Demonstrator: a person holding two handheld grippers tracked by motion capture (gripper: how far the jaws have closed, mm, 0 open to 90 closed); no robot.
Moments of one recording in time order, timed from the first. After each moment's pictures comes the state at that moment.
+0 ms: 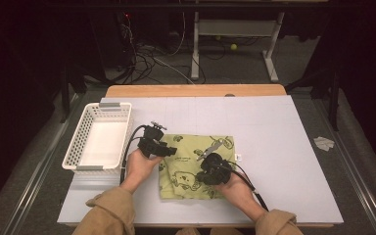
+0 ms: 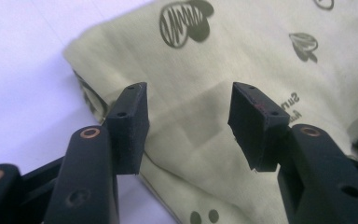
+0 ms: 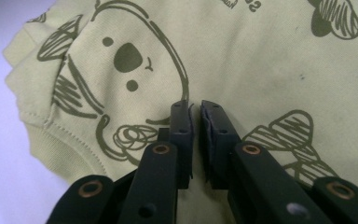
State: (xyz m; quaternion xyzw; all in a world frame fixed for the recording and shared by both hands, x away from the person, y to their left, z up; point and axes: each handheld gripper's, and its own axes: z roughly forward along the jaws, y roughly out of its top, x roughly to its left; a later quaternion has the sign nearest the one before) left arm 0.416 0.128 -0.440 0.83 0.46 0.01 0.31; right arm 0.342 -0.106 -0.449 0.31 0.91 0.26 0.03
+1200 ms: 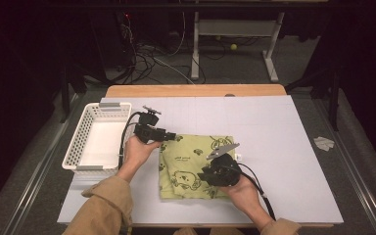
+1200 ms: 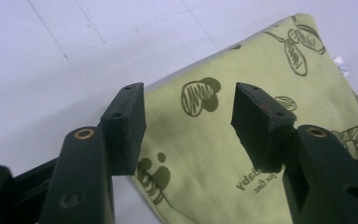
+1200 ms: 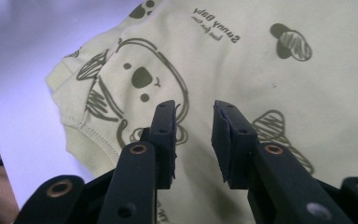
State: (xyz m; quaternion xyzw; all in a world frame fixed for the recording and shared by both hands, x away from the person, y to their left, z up) left arm 0.445 0.139 -0.421 0.81 0.47 -0.01 0.35; right arm 0.325 -0.126 -0.435 0.32 0.89 0.33 0.05
